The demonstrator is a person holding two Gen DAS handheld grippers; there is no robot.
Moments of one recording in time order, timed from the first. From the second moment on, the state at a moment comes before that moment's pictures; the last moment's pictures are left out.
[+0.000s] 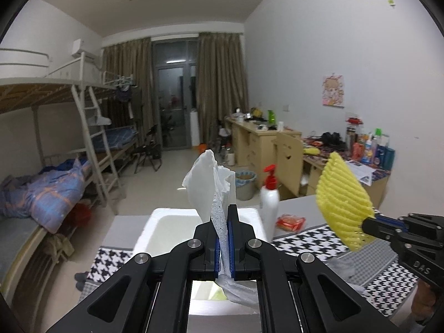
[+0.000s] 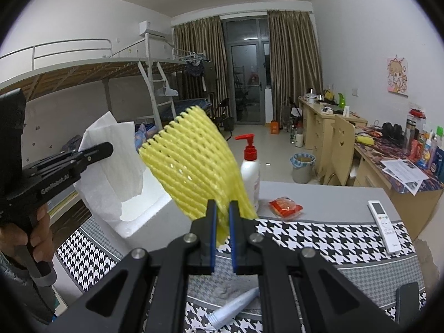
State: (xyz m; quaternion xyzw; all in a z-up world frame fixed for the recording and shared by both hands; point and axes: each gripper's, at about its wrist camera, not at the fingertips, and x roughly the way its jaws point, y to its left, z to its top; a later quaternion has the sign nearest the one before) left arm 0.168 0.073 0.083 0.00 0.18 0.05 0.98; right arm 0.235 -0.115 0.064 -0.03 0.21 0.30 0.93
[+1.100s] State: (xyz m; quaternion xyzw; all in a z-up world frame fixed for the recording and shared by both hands) left arm 0.165 0.120 0.069 -0.03 0.20 0.09 0.98; right arm 0.241 -0.070 0.061 -0.06 0.23 0.30 0.92
